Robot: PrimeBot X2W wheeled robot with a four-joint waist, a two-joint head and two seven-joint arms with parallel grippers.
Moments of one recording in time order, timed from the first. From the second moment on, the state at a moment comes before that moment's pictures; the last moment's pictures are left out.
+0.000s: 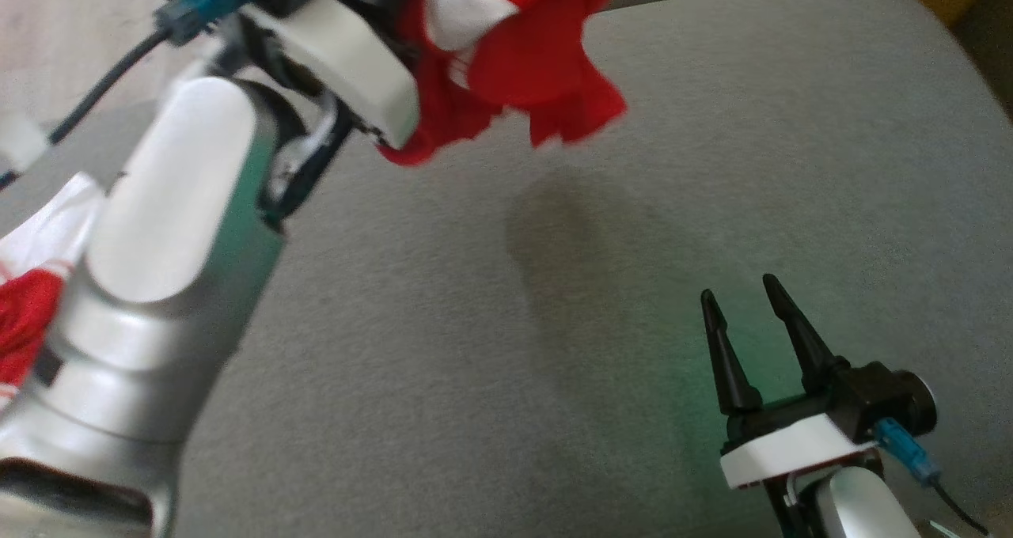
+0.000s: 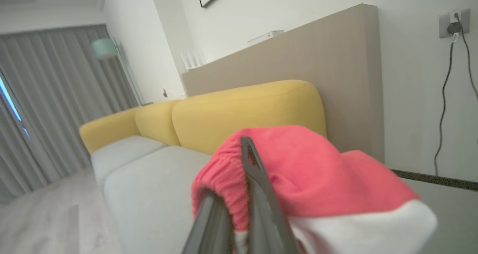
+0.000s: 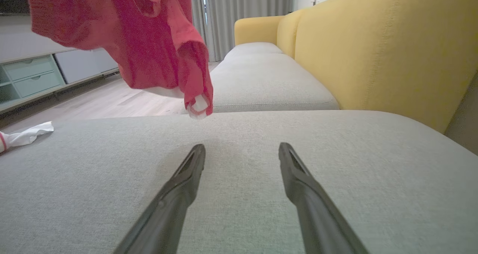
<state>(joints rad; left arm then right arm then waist) -0.95 0.27 -0.55 0.18 -0.41 -0.13 0.24 -0.03 -0.05 0.15 0.20 0.06 0.13 -0.26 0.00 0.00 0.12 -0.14</state>
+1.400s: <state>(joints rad) -0.01 0.11 -0.39 0.13 -0.22 0.15 -0.25 0.13 -0.04 0.06 0.20 0.08 0.13 -0.26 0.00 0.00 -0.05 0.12</state>
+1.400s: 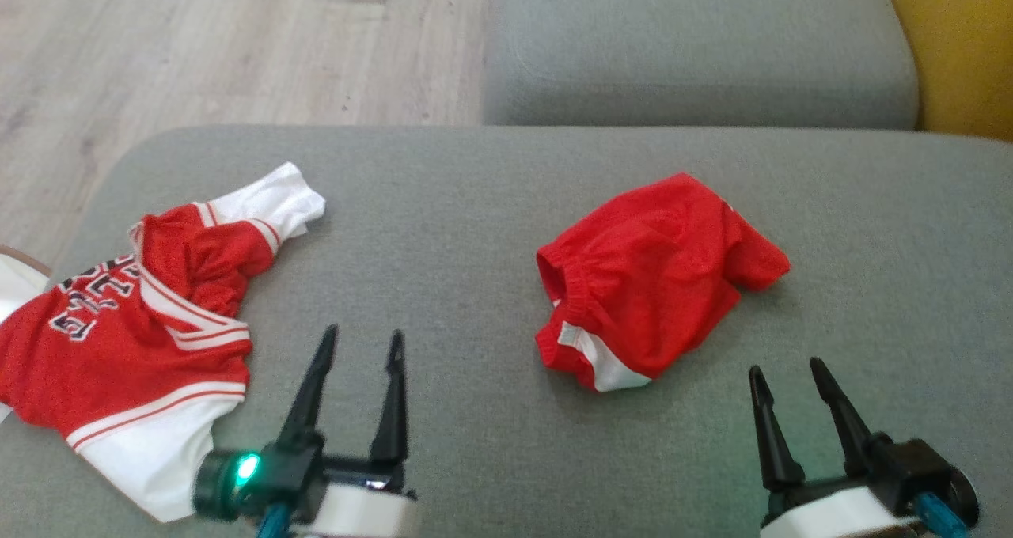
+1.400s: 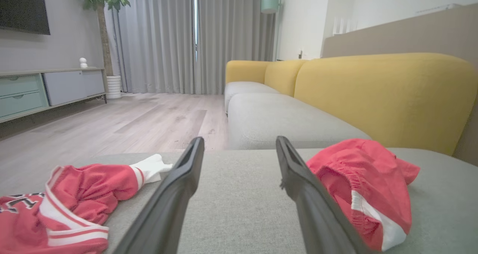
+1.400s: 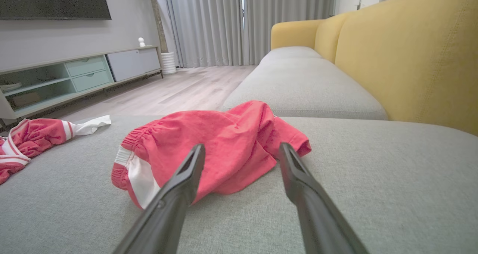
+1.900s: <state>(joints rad) 0.16 0.08 -0.23 0.08 -0.14 0.07 -0.25 0.23 -0.04 0.02 0.15 0.13 0.13 -0.26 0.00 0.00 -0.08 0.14</state>
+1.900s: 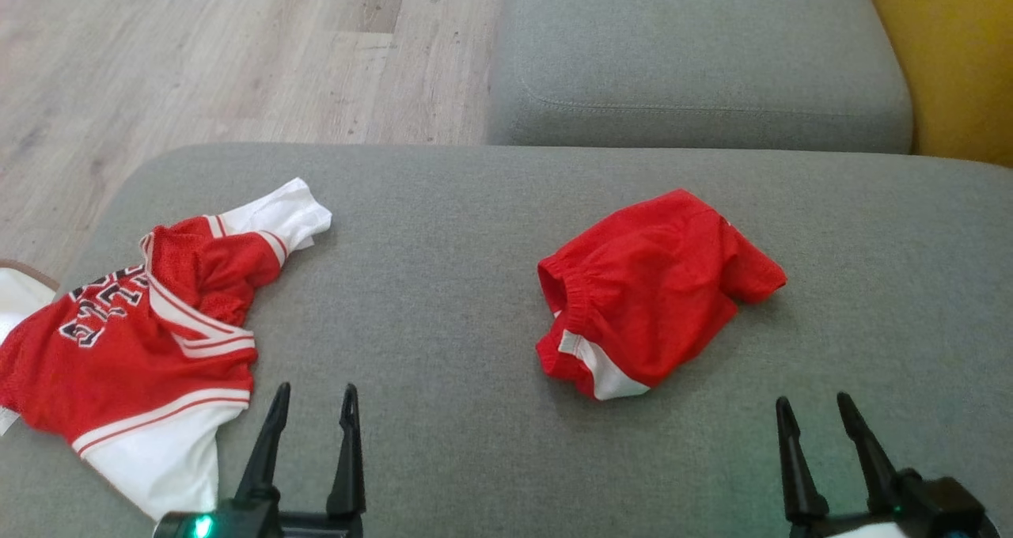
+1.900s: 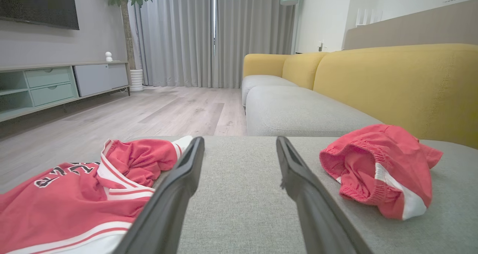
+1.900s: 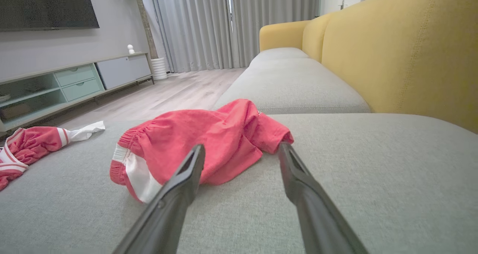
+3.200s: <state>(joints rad) -0.03 0.06 -0.35 0.32 -0.19 -0.07 -0.25 0.21 -0.04 0.06 0.13 0.12 0.13 -0.26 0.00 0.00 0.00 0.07</state>
